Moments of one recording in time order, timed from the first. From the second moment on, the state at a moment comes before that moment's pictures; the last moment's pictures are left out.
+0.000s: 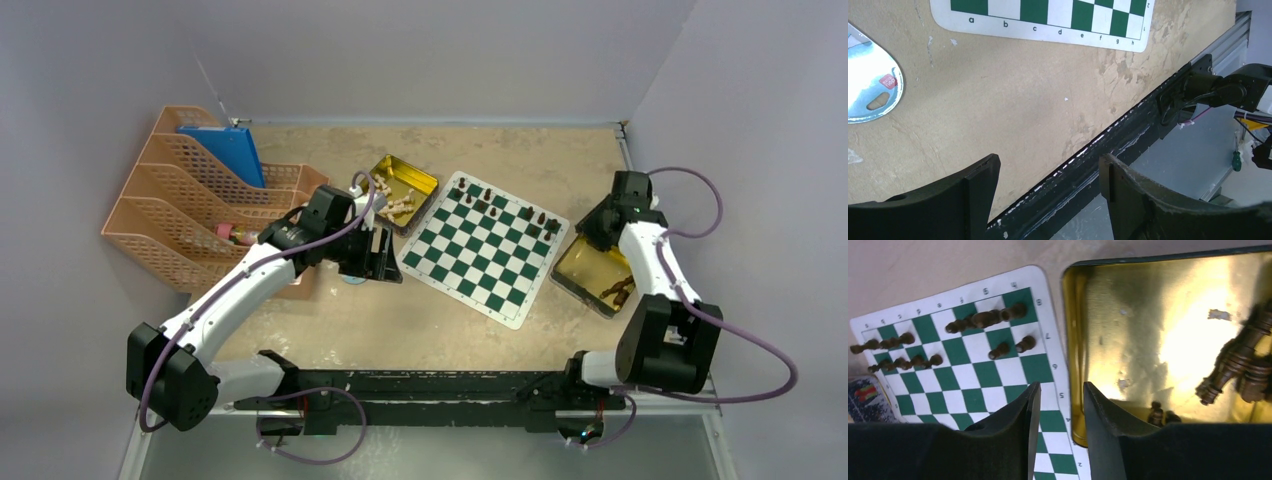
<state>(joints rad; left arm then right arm) -0.51 1.21 1.00 -0.72 0.45 -0.38 -0.21 1.36 0.97 -0.59 0.04 0.65</state>
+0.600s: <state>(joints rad) -0.51 1.21 1.02 -0.72 0.46 -0.38 -0.11 1.43 0.95 -0.61 0.09 0.65</state>
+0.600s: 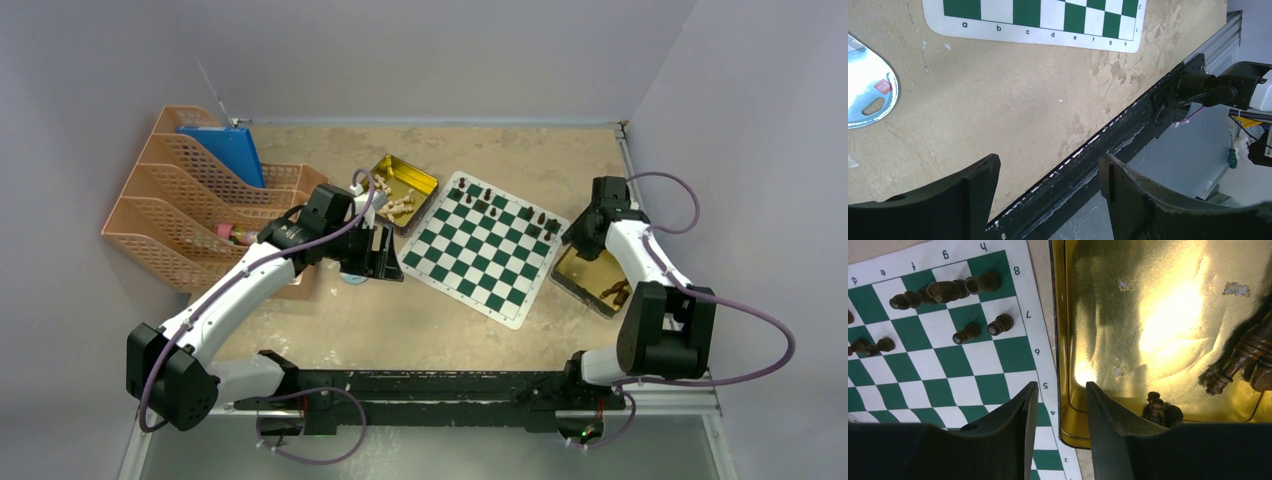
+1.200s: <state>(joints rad) -0.51 1.21 1.03 -0.72 0.47 -0.38 -0.09 1.50 1.01 -0.66 0.18 0.59</state>
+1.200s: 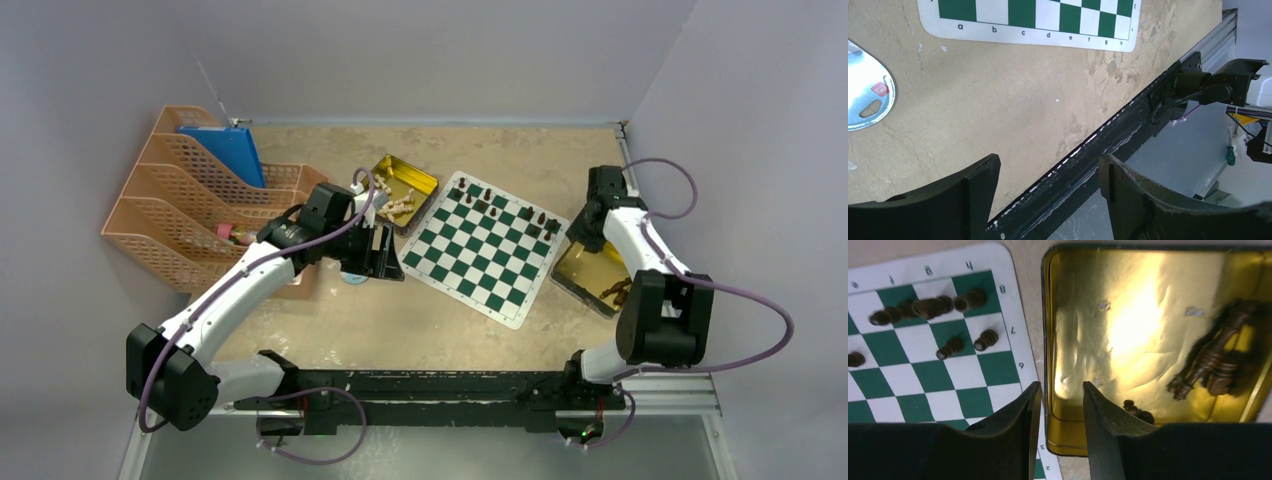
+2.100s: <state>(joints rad) -0.51 1.29 1.08 -0.74 0.55 -0.35 -0.10 1.66 1.28 -0.65 0.19 -0.58</state>
